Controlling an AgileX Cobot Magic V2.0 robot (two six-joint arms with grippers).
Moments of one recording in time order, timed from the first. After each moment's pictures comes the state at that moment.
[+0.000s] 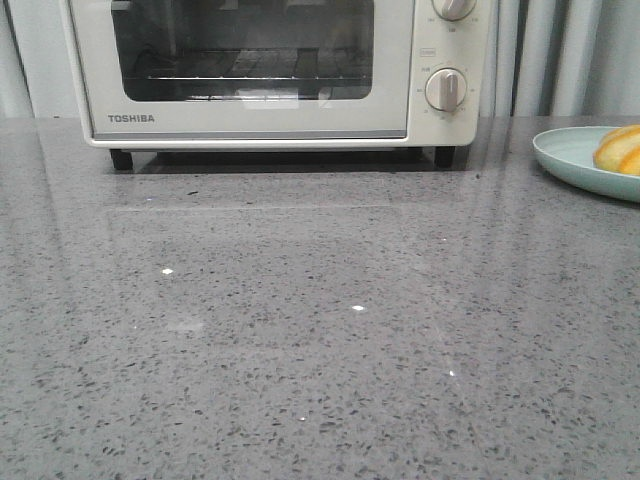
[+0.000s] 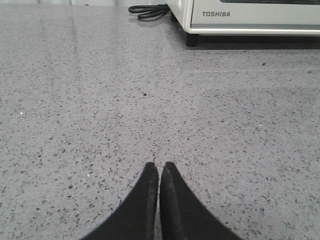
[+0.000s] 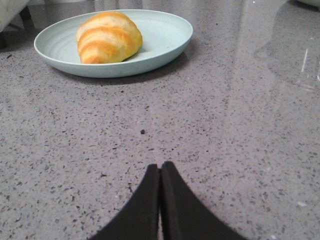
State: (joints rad) left arm -0.08 0.00 0.00 -0.19 0.33 0.13; right arm -0.16 -0.01 0.01 -0.20 0.34 0.21
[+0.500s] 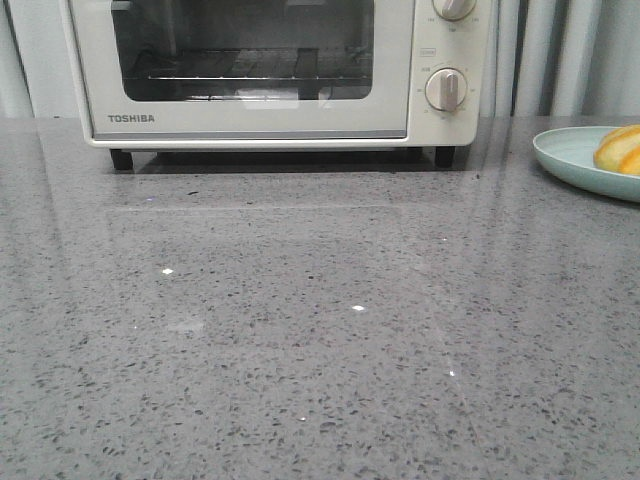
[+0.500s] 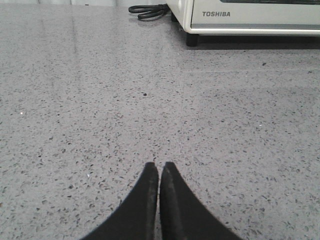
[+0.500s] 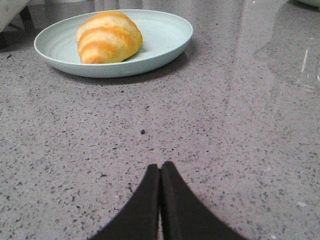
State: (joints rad) left arm -0.08 0.00 0.00 -0.19 0.33 0.13; right arm -0.16 -0.01 0.01 -0.20 0.34 0.21
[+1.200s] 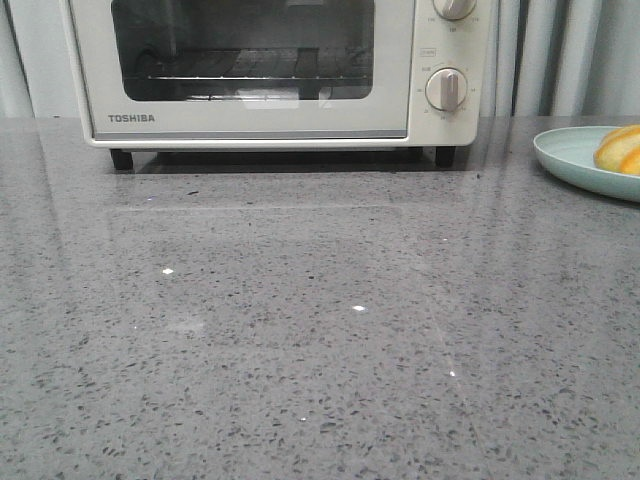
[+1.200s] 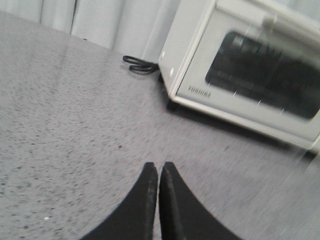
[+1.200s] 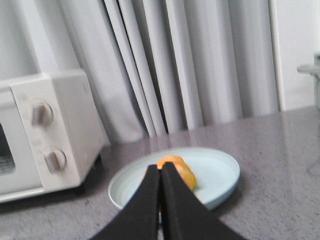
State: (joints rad) left arm -0.08 0.00 0.00 -0.62 0.13 0.13; right arm -0.16 -0.01 0.01 -0.03 -0.14 0.21
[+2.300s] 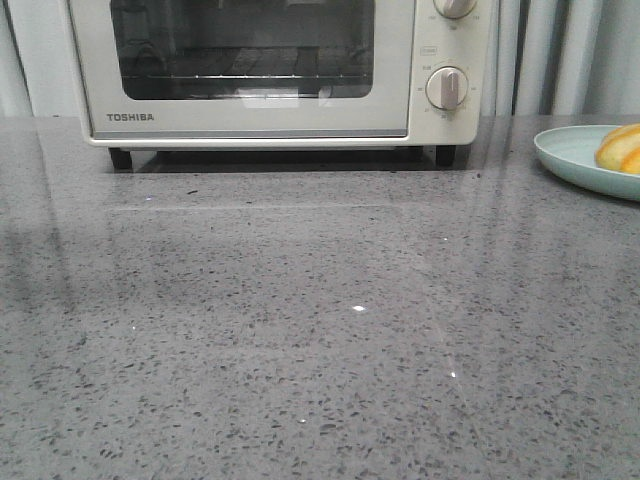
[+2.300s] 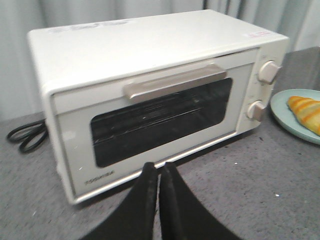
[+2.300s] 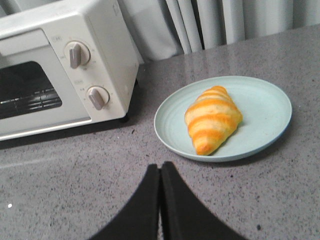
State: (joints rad) left arm -0.34 0.93 -0.89 -0.70 0.36 0.72; right arm -0.06 0.28 -0.42 0.24 0.42 -0.01
